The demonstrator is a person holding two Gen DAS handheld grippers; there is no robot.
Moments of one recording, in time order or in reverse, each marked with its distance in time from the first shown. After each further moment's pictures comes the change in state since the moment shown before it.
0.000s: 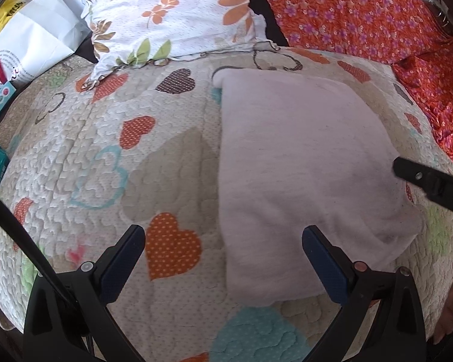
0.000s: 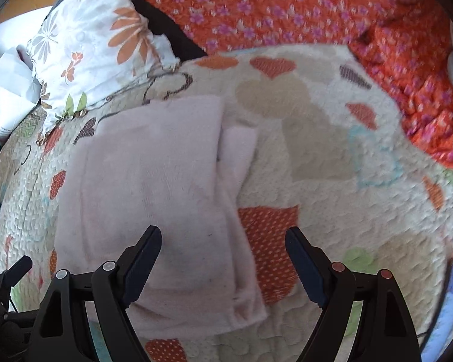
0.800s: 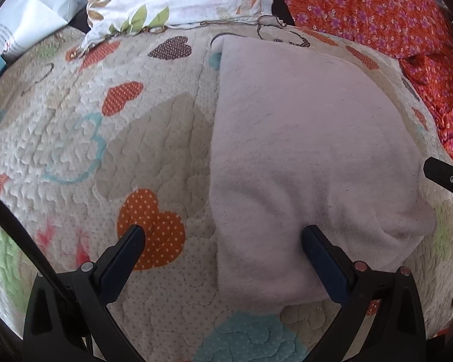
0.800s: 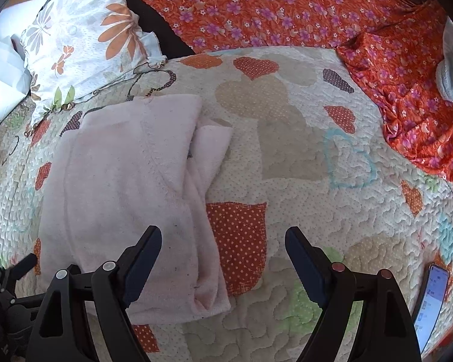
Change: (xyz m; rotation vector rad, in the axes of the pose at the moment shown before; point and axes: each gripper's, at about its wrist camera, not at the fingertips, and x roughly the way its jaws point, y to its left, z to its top) left arm 0.033 0.005 -0.010 -0.068 0.093 -0.055; right arm -0.006 -0.012 0.000 -0.018 0.033 -0.065
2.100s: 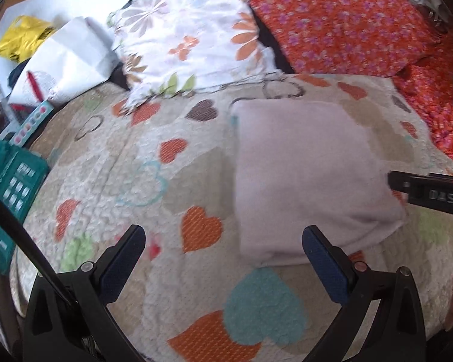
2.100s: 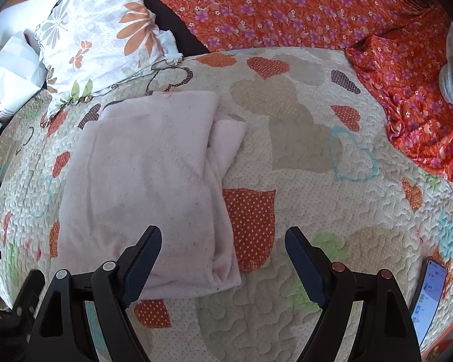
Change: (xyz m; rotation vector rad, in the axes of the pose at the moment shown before) left arm -0.103 -0.010 -0.027 0.060 -0.215 0.186; right arm -0.024 0.008 -0.012 -0.033 0.015 0.043
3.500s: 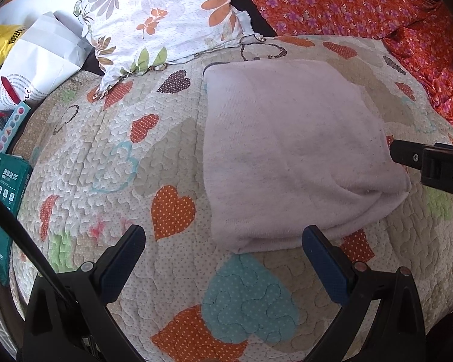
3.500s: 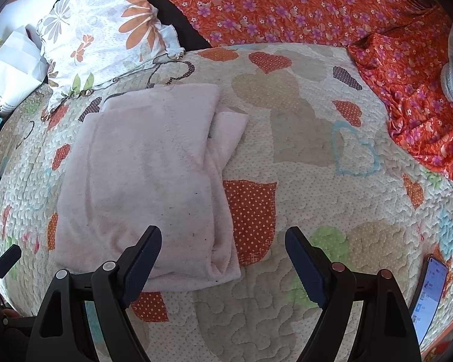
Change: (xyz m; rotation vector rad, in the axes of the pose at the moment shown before) left arm 0.032 -0.030 -0.004 0.098 0.136 -0.040; right arm 0.004 0.000 -0.005 -0.004 0.018 0.000
